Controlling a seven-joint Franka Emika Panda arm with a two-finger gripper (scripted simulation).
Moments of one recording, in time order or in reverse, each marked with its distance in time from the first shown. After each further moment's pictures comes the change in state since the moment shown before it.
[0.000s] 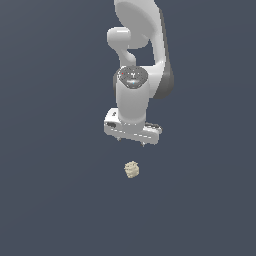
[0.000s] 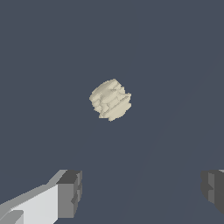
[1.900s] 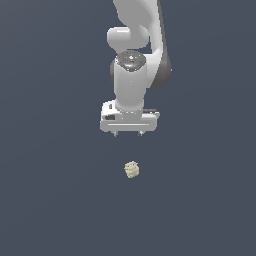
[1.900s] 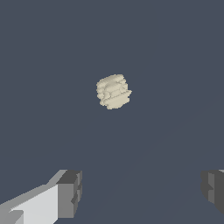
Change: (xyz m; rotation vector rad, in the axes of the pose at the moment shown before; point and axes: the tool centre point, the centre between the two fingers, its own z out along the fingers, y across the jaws) arm -0.015 0.016 -0.025 -0.021 0.028 -0.283
